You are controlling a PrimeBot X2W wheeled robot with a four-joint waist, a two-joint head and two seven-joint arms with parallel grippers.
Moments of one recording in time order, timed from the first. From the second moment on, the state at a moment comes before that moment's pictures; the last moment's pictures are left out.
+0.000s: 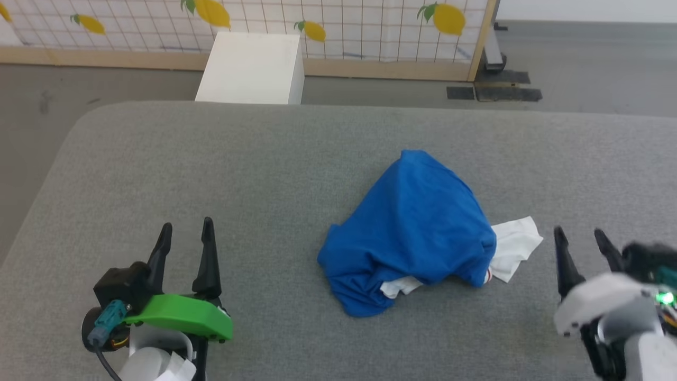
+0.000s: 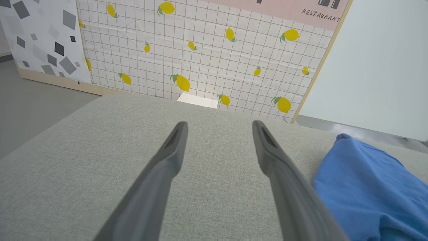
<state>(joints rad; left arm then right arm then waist) -0.09 0.28 -0.26 0.08 -0.53 0.15 -0.25 -0.09 -0.05 -0.21 0.19 0.09 0.13 0.02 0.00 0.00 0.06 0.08</state>
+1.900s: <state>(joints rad) -0.13 0.11 -0.15 0.18 -0.43 -0.05 -0.18 -0.12 -0.06 -0.57 0.11 0.13 0.13 0.44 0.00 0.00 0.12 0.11</state>
